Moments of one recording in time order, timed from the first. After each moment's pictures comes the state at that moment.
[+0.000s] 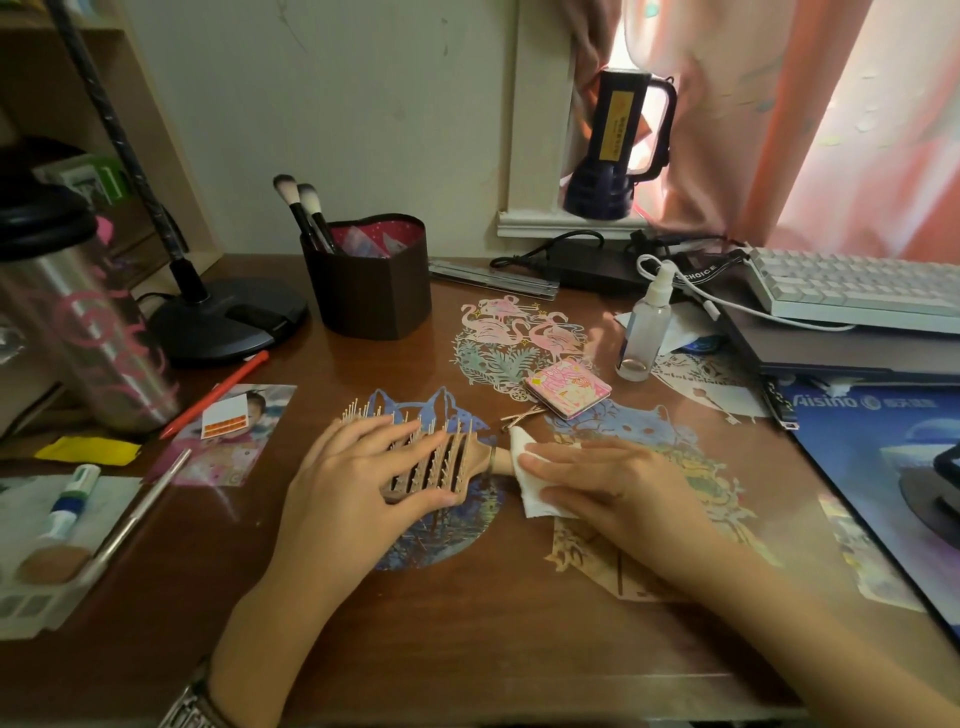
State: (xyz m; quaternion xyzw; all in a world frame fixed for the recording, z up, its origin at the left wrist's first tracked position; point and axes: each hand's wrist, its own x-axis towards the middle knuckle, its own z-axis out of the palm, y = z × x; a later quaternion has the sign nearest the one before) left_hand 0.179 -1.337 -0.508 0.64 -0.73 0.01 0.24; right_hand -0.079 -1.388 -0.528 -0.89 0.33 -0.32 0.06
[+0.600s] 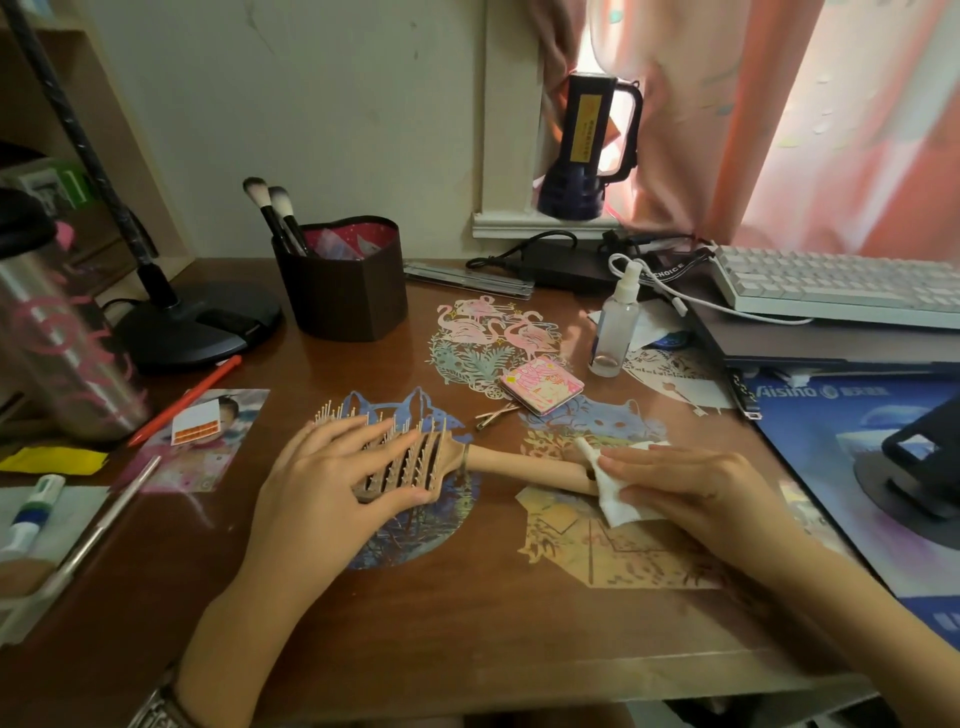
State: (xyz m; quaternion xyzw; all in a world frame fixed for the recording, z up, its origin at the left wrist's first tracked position) left_hand 0.180 -1.338 -0.513 0.63 -0.73 0.01 0.25; right_hand -0.156 -1.375 -0.513 -0.87 0.39 -0.29 0.10
